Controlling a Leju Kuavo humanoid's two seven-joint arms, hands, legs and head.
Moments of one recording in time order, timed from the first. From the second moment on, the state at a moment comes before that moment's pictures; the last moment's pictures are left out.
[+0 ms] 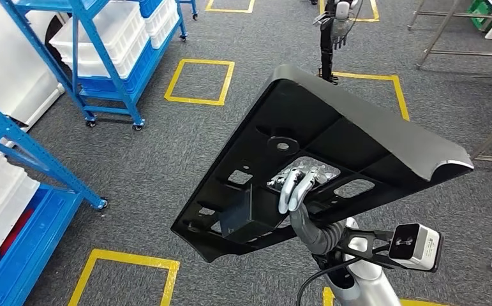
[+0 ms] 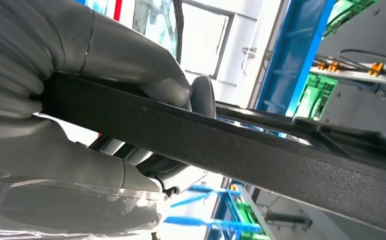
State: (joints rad) left arm -0.08 -0.05 1.27 -0.23 -1.06 0.16 -0.18; right arm -0.21 -0.03 0.40 -1.86 -0.27 0.41 -0.62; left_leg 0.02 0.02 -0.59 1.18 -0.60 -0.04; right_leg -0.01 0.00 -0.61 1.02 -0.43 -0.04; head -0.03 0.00
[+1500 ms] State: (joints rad) left arm -0.08 -0.04 1.28 -0.23 -1.06 0.16 -0.20; right arm -0.22 -0.03 0.42 -1.84 -0.27 0.39 -0.63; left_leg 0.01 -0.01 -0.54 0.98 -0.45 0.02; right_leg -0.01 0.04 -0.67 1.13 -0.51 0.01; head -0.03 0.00
